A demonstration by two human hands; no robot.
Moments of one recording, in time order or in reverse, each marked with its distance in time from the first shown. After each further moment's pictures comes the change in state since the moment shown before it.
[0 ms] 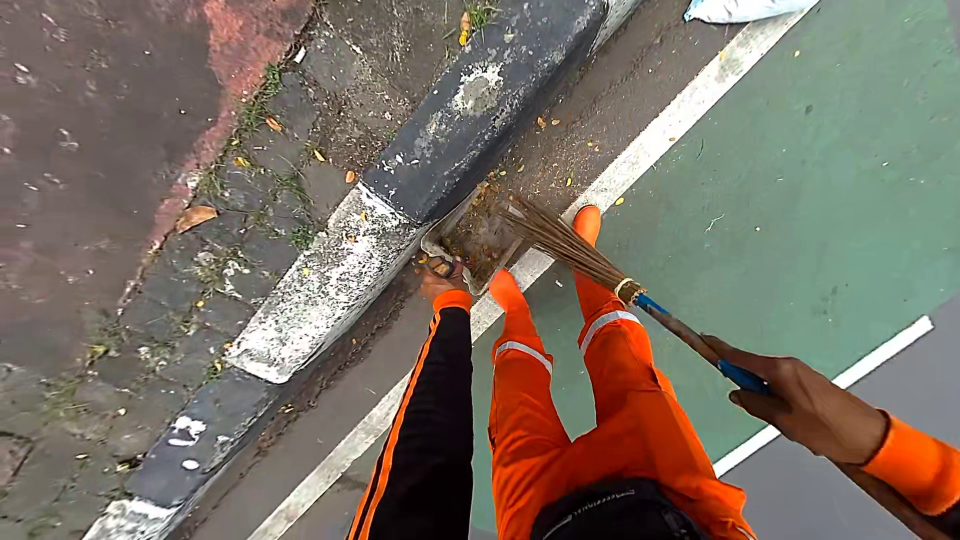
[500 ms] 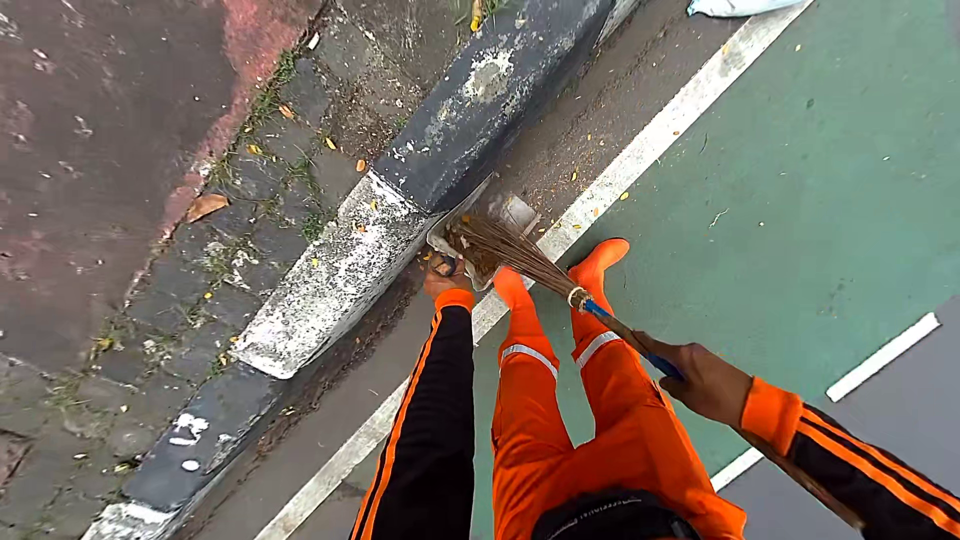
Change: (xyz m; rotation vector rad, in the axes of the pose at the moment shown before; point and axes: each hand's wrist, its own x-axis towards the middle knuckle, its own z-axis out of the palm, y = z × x) left_hand 0.007 -0.038 0.001 -0.083 0.028 0.059; right_hand 0.046 -0.058 0.078 -0.086 -0.204 -0.036
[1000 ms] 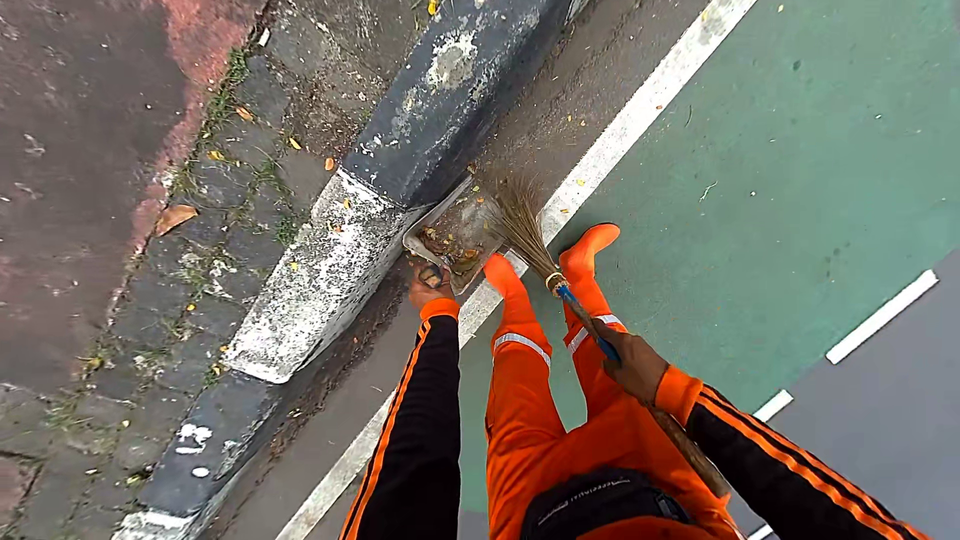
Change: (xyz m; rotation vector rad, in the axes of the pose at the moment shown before) left_hand -0.020 -0.032 0.006 0.138 -0.012 0.050; right_hand 0.041 -0.013 0.057 0.303 0.023 0.062
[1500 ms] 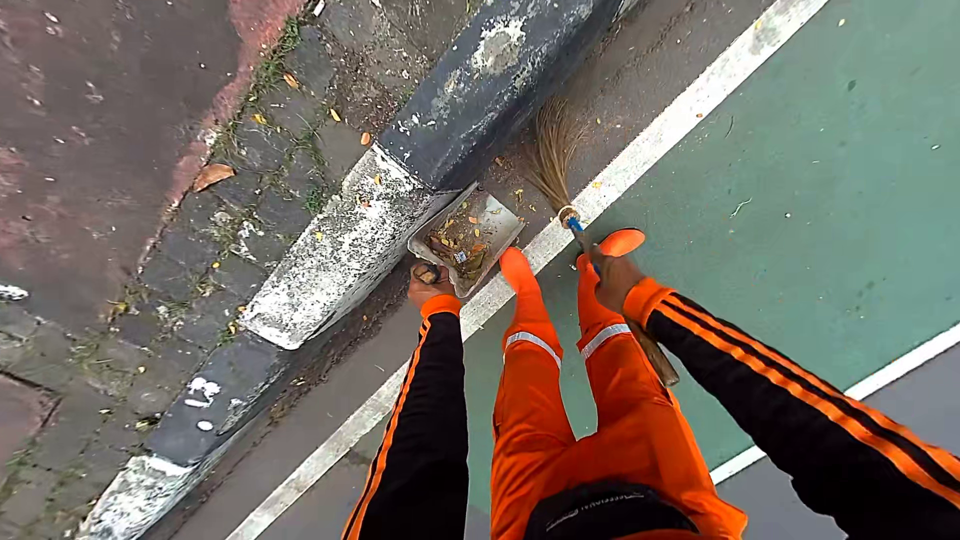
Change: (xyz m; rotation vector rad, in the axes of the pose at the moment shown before) left_hand 0.010 -0.030 -0.018 -0.033 0.092 -0.109; right_hand 0.091 -0.088 -0.053 -0.361 0.169 0.026
